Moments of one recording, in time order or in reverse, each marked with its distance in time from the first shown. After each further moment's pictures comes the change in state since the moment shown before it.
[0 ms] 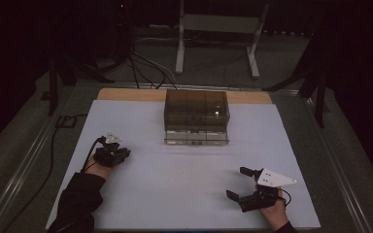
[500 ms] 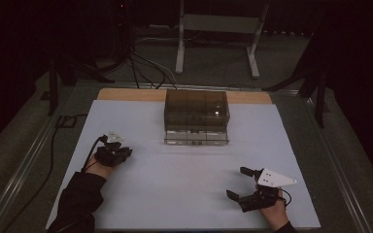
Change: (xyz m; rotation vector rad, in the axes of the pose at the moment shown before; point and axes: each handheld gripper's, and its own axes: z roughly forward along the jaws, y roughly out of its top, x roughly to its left) left arm -0.007 0.008 -0.008 -0.006 -0.014 0.025; right arm 0.000 0.000 0.000 -0.002 -0.003 -0.004
